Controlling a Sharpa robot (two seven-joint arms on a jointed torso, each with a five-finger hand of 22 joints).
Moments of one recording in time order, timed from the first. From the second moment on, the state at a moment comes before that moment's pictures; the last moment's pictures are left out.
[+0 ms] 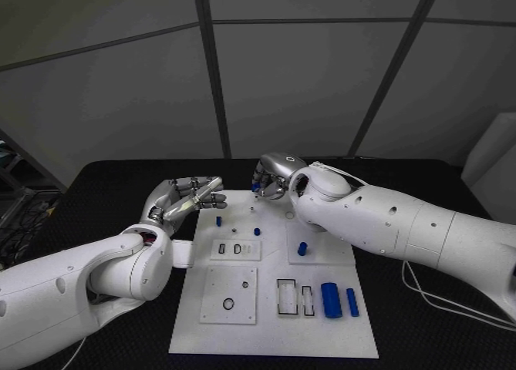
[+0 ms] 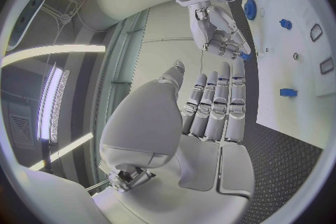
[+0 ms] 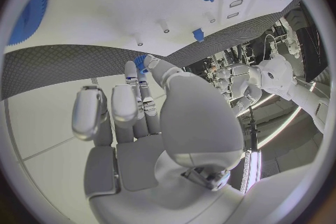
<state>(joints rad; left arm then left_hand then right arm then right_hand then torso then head) 1.08 -0.94 0.08 1.71 -0.06 -0.58 0.47 1.40 -0.06 0.16 0.14 0.06 0.94 0.22 0.10 0.07 1.01 0.17 0.10 0.07 1.08 0.12 0.20 0.19 0.19 0.92 0.22 0.45 0.23 1.28 -0.37 0.03 1.11 -1.59 -0.31 -0.22 1.34 -0.11 0.44 0.02 0.17 1.14 0.13 0.09 0.09 1.27 0.06 0.09 0.09 1.47 -0.01 1.19 0.99 0.09 1.35 0.09 1.41 1.24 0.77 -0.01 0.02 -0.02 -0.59</state>
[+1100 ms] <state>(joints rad) 1.09 -0.94 0.08 1.71 -0.06 -0.58 0.47 1.40 -0.06 0.16 0.13 0.06 0.94 0.22 0.10 0.07 1.01 0.17 0.10 0.07 1.08 0.12 0.20 0.19 0.19 0.92 0.22 0.45 0.23 1.29 -0.34 0.02 1.07 -1.58 -0.24 -0.22 1.34 -0.12 0.44 0.02 0.16 1.13 0.13 0.08 0.09 1.26 0.06 0.08 0.09 1.47 -0.01 1.19 0.99 0.09 1.35 0.09 1.41 1.24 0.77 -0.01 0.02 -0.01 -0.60</state>
